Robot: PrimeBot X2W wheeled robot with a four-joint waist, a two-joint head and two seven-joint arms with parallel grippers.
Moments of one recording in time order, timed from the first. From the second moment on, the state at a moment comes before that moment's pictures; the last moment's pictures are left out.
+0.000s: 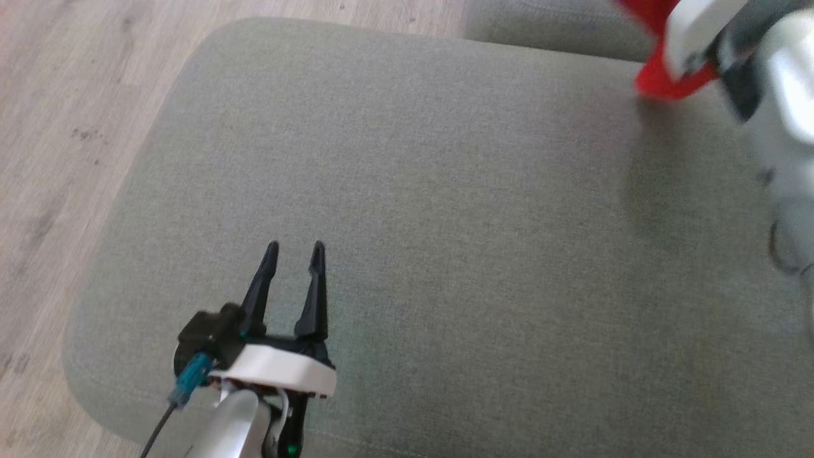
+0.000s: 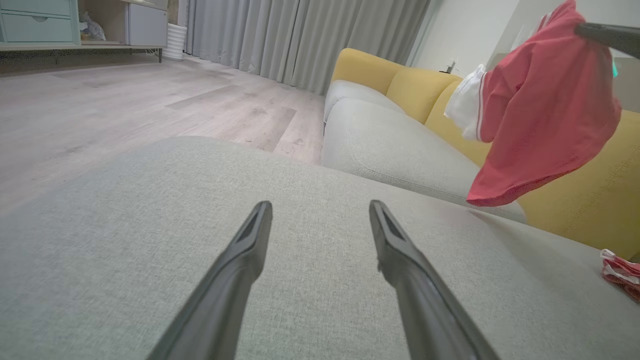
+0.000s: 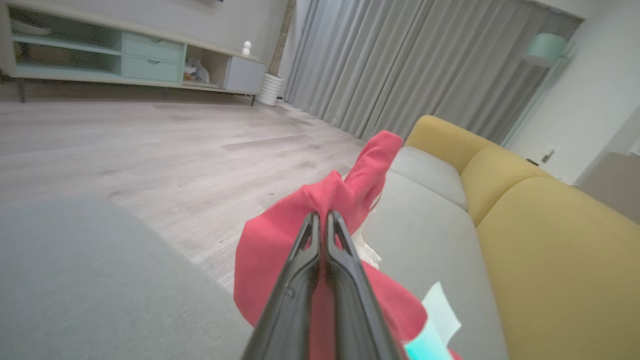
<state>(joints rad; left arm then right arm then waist) -0.21 0.07 -0.37 0.35 -0.46 -0.04 -0.25 -1.17 -0.29 0.49 0.99 0.14 0.12 -0.06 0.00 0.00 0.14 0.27</state>
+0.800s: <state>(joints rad) -0.18 0.07 -0.35 0.35 -0.42 -0.04 -0.25 -0.66 -0.24 0.95 0.64 0.40 0.12 -0.09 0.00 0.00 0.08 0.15</state>
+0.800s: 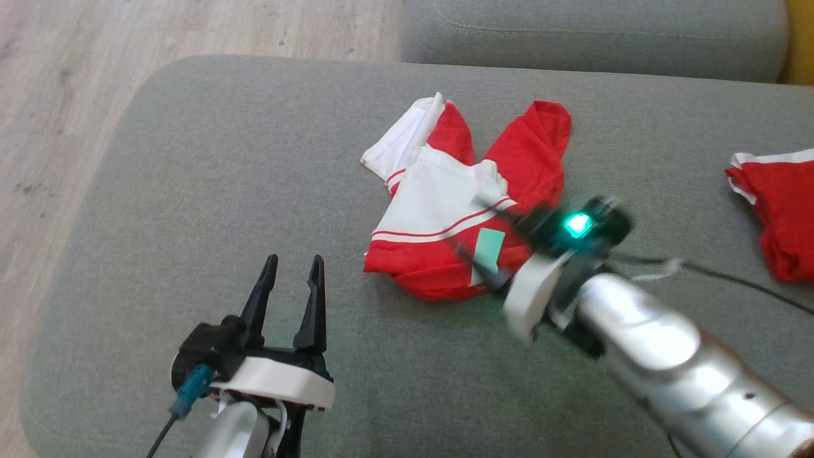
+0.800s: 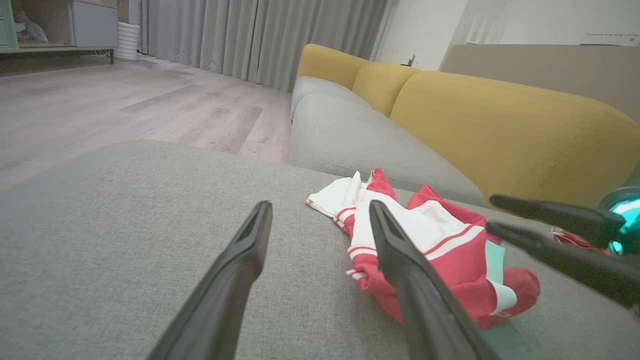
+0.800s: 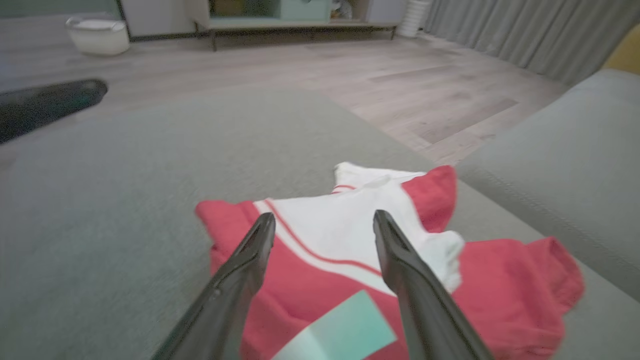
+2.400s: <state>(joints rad) -0.18 0.07 -0.35 0.35 -0.42 -0.05 -0.25 -0.26 -0.06 0.35 0.50 0.23 0.12 0.01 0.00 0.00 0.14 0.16</state>
